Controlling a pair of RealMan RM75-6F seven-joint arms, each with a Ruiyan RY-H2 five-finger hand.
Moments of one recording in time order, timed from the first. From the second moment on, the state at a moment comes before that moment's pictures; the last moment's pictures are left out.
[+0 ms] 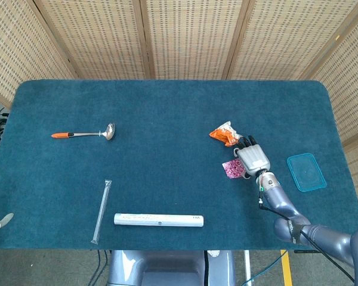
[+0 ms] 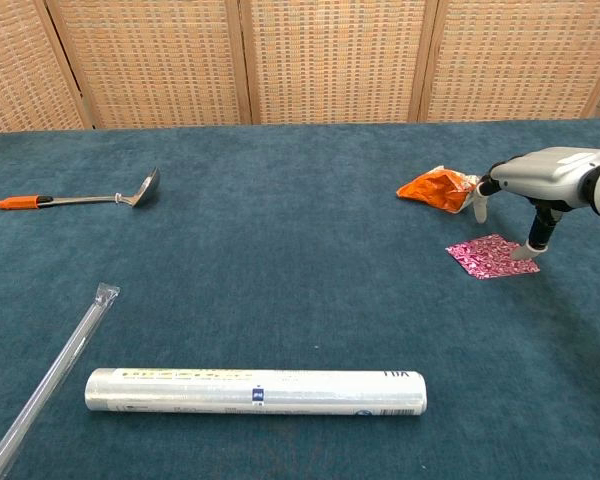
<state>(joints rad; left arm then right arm) -0.01 -0.99 -0.02 -1.68 1.47 1.51 -0.05 0.82 -1.49 0.10 -1.24 -0.91 0.78 -0.50</state>
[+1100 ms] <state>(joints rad) 0.00 -1.05 -0.01 -1.65 1.52 1.55 -0.02 0.47 -1.24 0.06 -1.62 -1.23 1.34 -0.32</state>
